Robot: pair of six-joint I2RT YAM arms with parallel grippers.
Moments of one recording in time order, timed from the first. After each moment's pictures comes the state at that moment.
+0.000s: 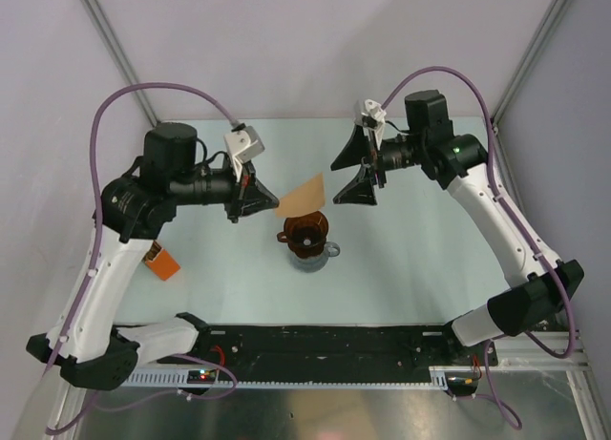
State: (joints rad) left arm -0.48 1.14 1.65 -1.02 0.68 0.16; right arm 0.44 1.48 1.66 -0.71 -1.13 -0.36
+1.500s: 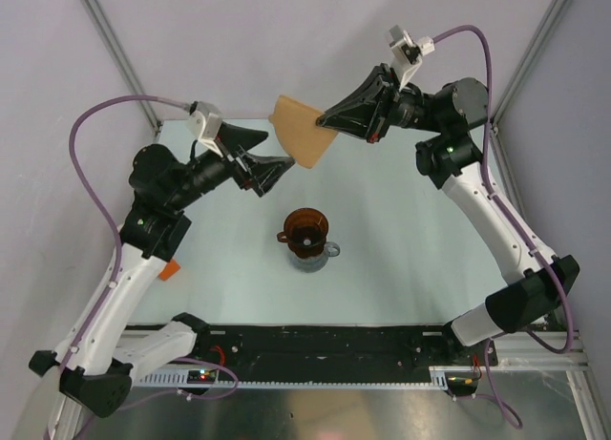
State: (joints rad) left arm -0.42 0.97 1.21 -0.08 0.52 -0.23; right arm 0.46 1.51 1.67 0.50 -1.09 0.71
